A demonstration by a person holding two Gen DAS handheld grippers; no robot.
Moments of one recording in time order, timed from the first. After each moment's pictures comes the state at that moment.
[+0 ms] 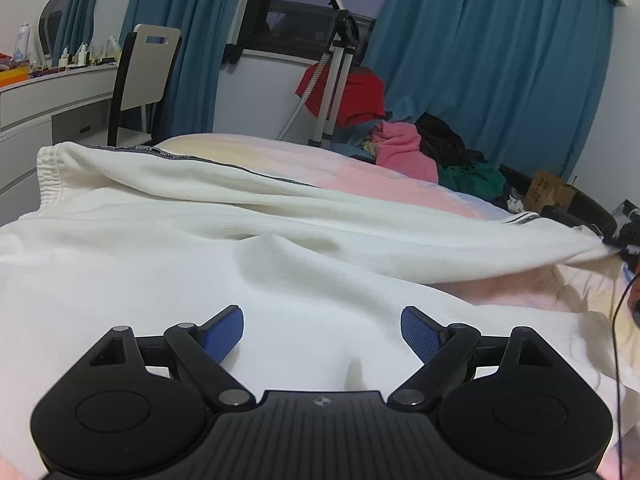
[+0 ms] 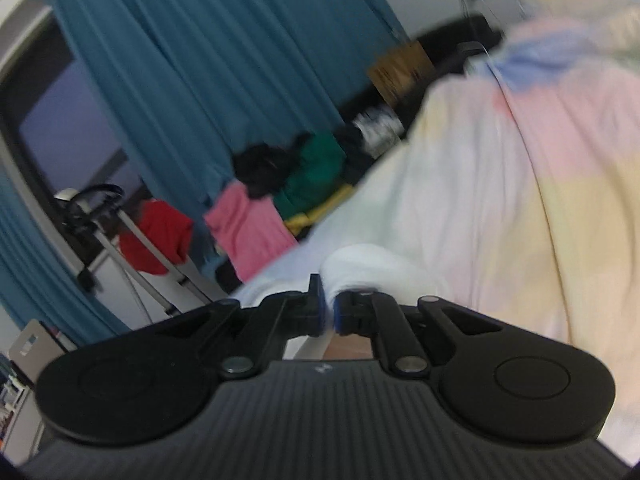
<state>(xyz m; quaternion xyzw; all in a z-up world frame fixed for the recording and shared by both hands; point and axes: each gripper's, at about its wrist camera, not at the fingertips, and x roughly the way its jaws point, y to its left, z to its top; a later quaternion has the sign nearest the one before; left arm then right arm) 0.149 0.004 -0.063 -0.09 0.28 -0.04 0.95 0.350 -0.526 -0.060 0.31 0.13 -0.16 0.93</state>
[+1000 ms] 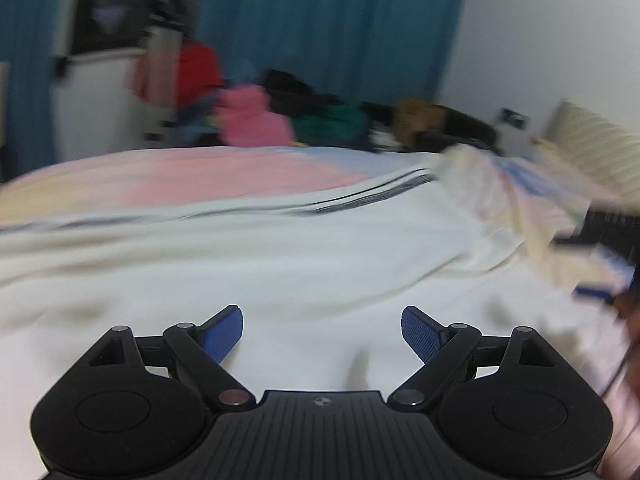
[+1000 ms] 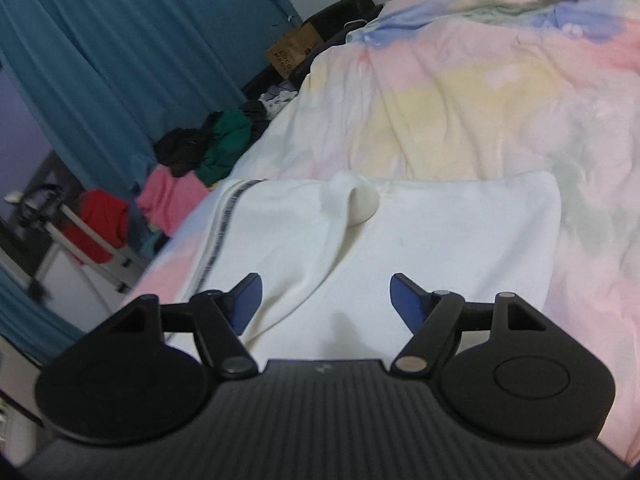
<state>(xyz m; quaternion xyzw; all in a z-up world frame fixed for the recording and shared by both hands) 0.247 -0.127 -0.064 0.00 0.31 -0.30 0.90 0.181 -0.406 -0.076 0.37 0.19 -0.30 0.86</state>
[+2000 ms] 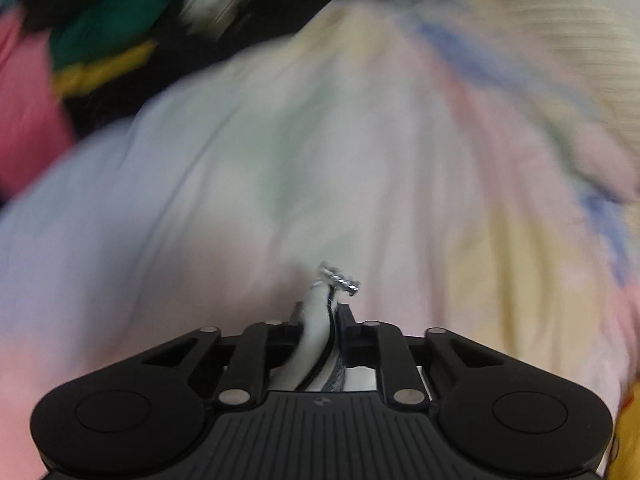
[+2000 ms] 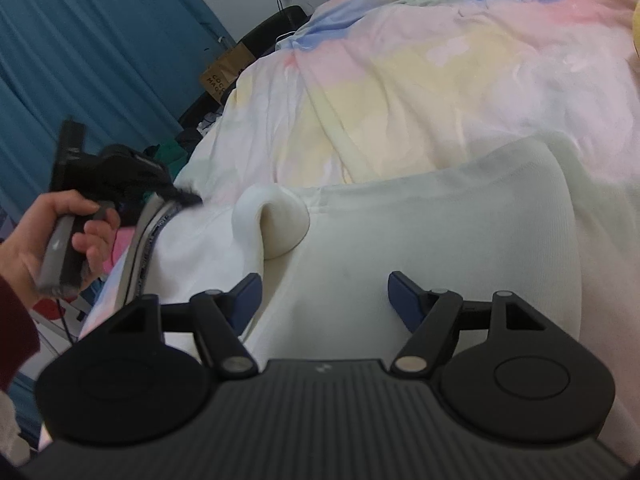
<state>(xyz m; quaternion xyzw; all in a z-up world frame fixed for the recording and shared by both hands) 0.574 -0.530 -0.106 0.15 0.43 -0.50 0.74 0.215 -0.452 -0.143 0.41 0.16 -0.38 0.81</state>
